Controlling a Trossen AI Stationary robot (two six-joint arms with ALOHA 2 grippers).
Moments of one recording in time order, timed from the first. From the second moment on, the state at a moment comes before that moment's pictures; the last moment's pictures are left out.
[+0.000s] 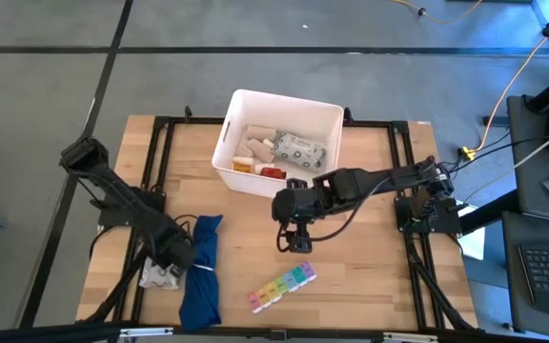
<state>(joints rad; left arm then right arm) -0.69 1.36 0.65 -0.90 0.39 -1.69 0.24 1.89 2.01 -1.14 0.05 0.21</state>
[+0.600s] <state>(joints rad) -0.31 1.37 0.65 -1.08 0.23 -1.45 0.24 1.89 2.01 -1.14 0.05 0.23</state>
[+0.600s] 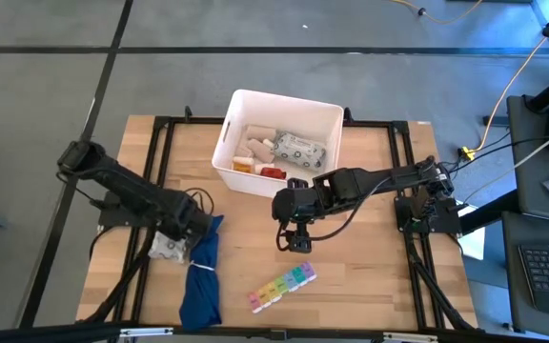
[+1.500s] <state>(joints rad) -0.12 1.50 0.74 -0.47 -0.24 -0.29 0.25 1.89 1.97 -1.10 0.06 0.50</state>
